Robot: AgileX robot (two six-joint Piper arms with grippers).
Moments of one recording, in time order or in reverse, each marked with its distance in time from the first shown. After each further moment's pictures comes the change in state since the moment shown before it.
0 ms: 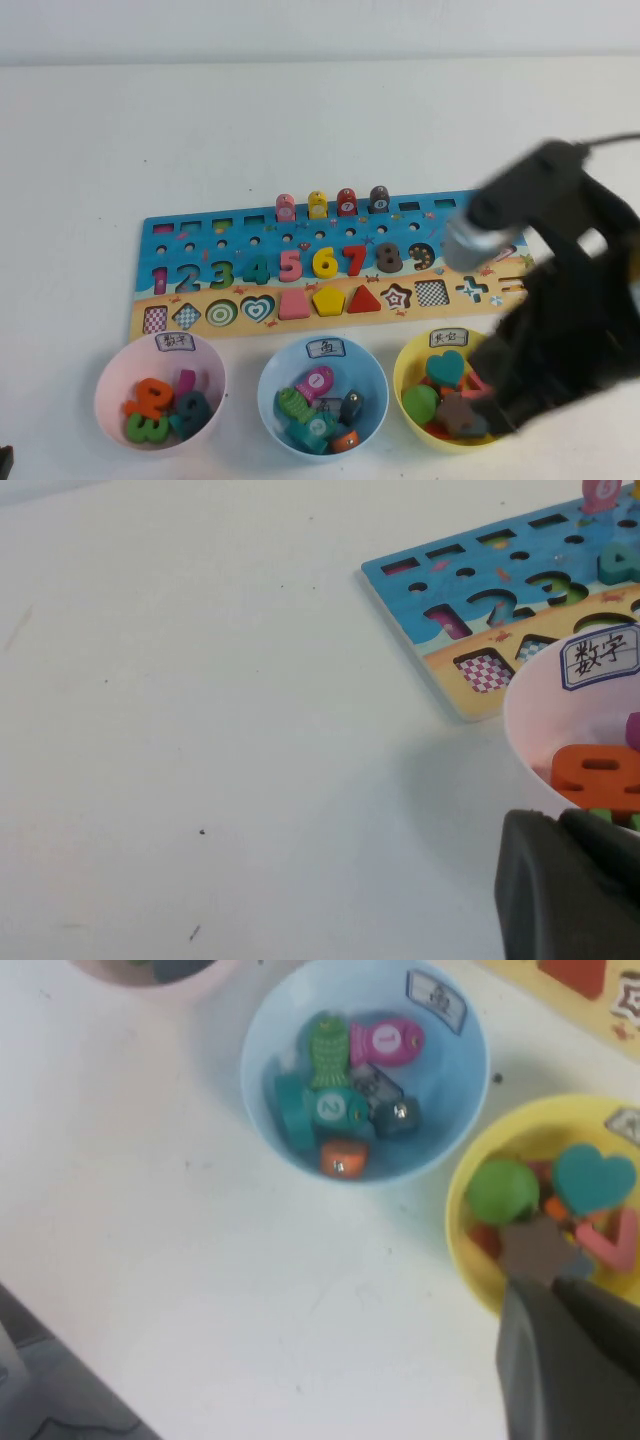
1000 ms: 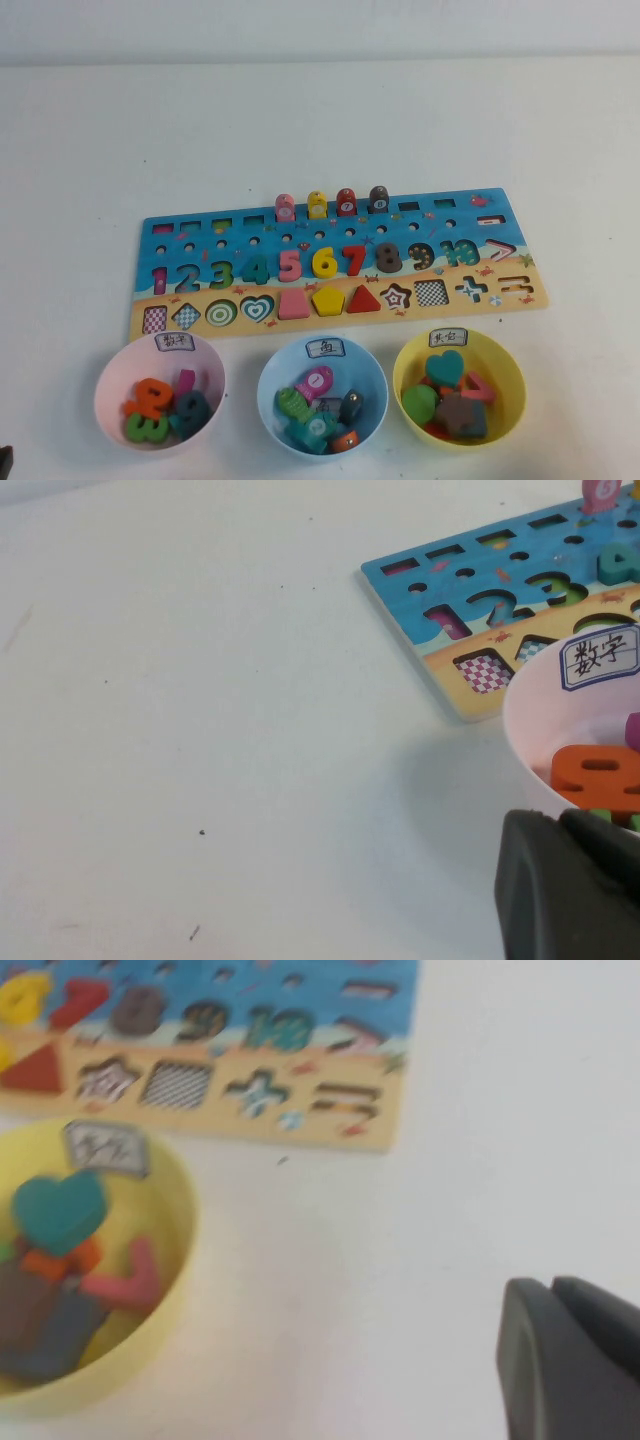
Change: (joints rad) right arm -0.558 -0.634 1.015 -0.132 -0.921 0.000; left arm 0.000 0.000 0.000 0.000 0.000 0.000
